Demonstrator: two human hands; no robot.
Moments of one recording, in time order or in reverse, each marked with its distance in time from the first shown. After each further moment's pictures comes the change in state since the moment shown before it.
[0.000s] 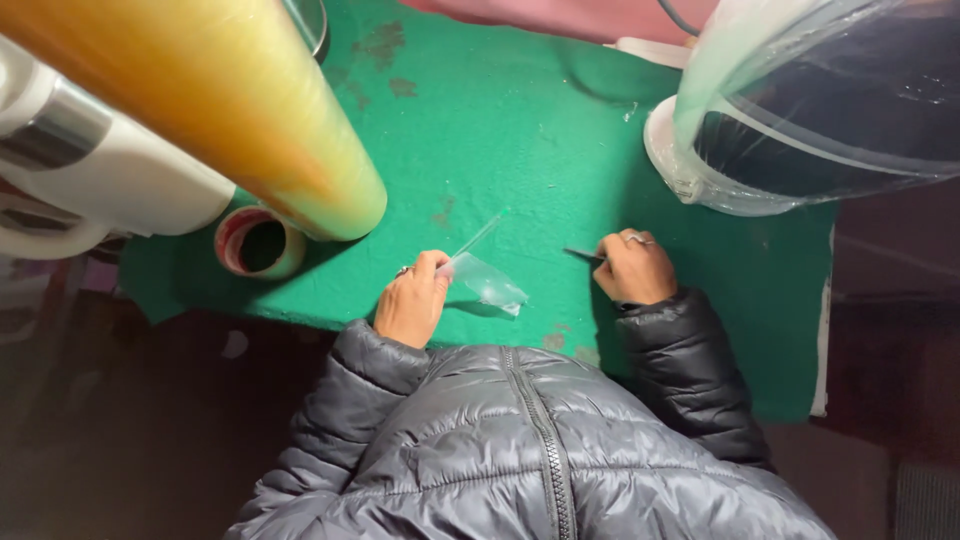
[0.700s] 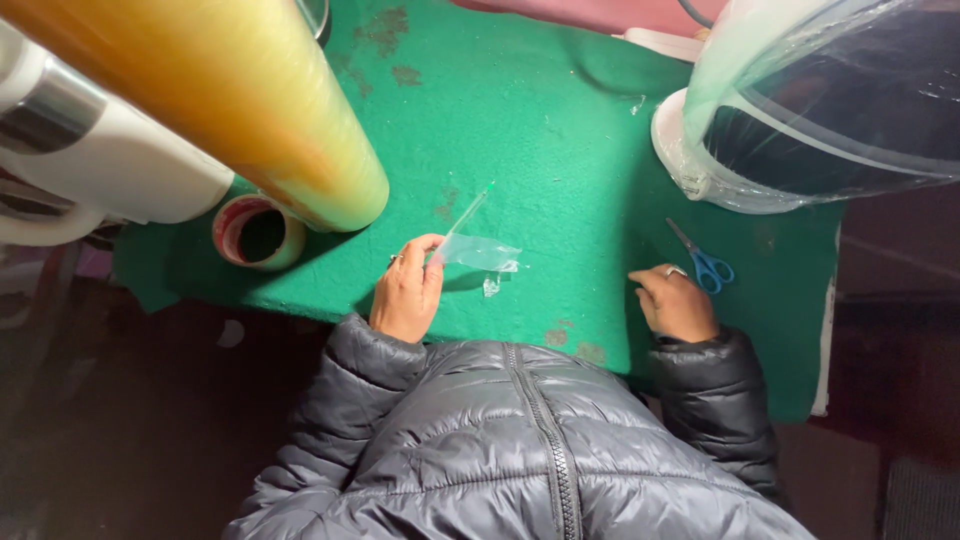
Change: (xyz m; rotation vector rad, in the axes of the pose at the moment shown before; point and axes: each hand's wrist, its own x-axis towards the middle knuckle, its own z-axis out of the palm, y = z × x) left_hand 0.001 0.007 -0.015 -0.211 0.133 0.043; right_hand -0.060 0.028 -0.019 0.193 -0.061 0.076
